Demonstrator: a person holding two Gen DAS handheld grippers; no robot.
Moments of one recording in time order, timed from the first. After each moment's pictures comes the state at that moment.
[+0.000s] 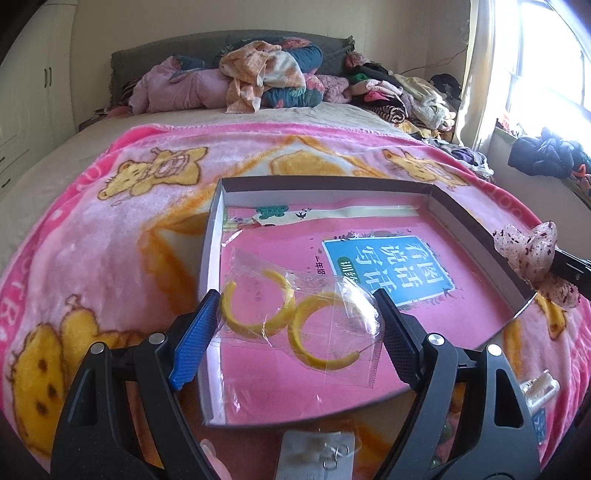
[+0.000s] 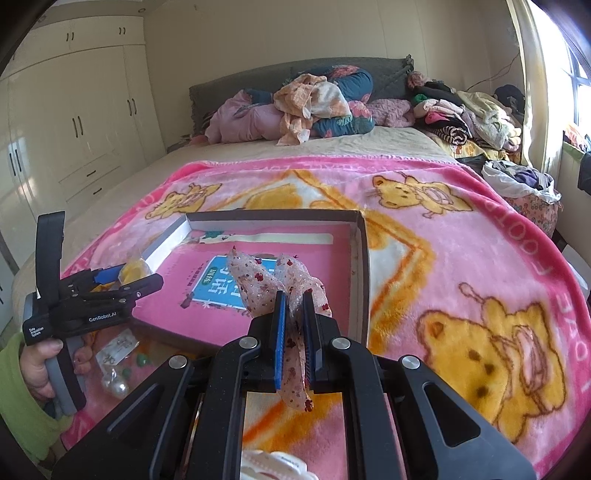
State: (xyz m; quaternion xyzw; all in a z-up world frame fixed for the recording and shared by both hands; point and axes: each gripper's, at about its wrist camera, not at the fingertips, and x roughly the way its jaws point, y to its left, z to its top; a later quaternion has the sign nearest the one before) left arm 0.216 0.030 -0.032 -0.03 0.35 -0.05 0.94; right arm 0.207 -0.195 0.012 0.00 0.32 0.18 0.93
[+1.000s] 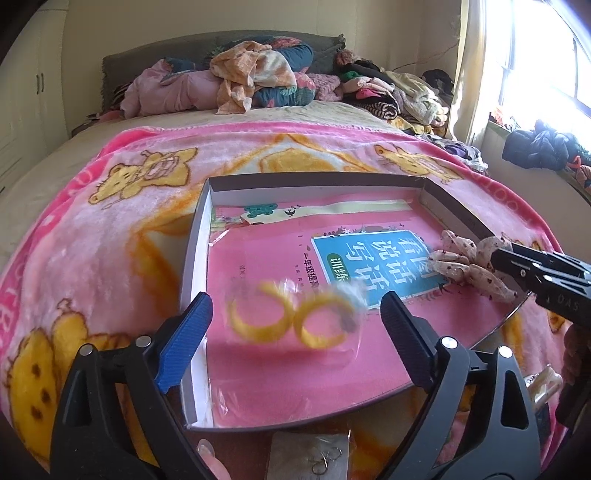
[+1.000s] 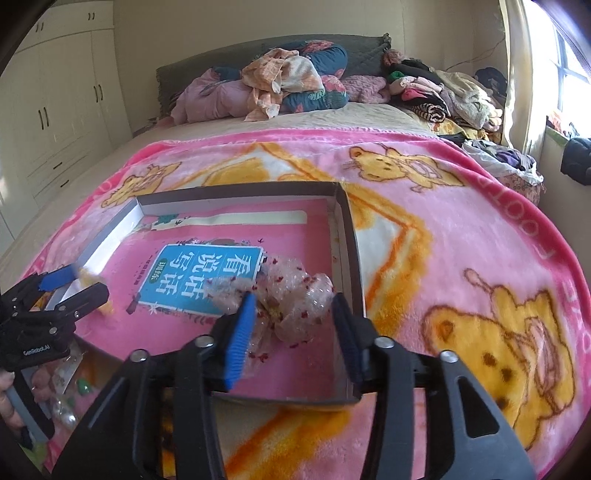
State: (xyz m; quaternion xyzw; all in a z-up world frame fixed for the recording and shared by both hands) left arm 0.217 0.024 -0.035 -0.02 0.34 -0.06 0.94; right arm 0.250 -0.188 -0.025 0.00 0.36 0.12 0.93
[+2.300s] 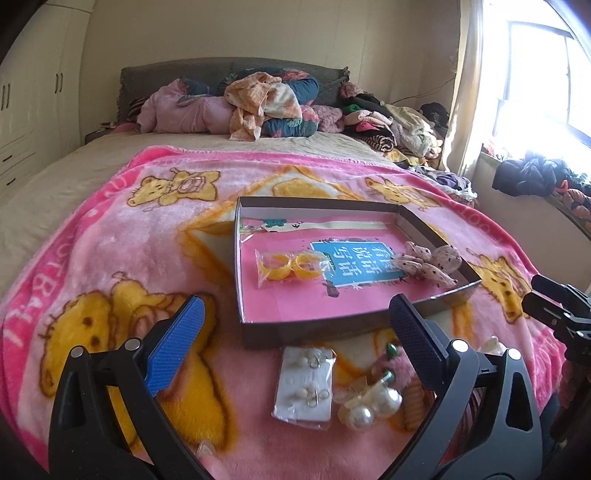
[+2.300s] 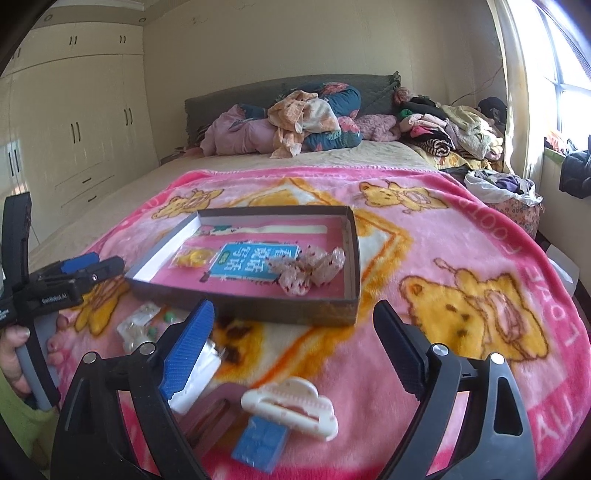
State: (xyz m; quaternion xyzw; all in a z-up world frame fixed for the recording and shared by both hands) left arm 0.125 0.043 0.003 -0.05 0.29 -0.06 0.95; right arm 0.117 -0.202 0.013 0.00 0.29 0.16 0.94
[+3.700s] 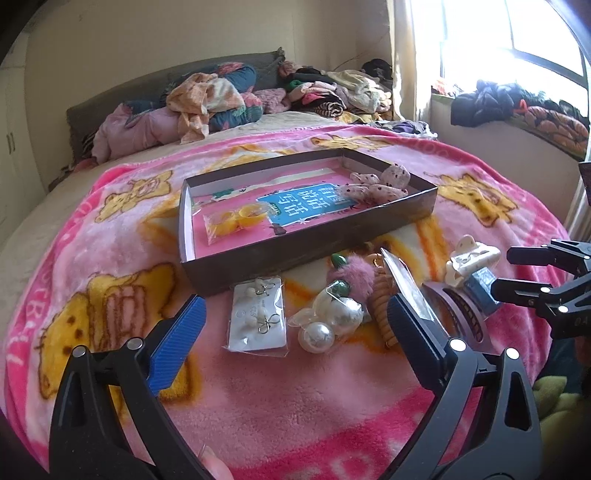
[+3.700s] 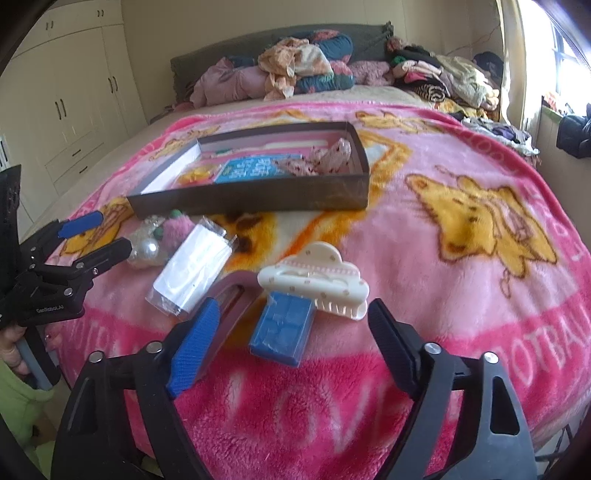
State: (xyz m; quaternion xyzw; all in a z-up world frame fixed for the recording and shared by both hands) left arm 0.087 0.002 -0.032 0.08 0.30 -0.13 0.94; right arm 0.082 -0.191 -0.040 0.01 0.40 0.14 0.91
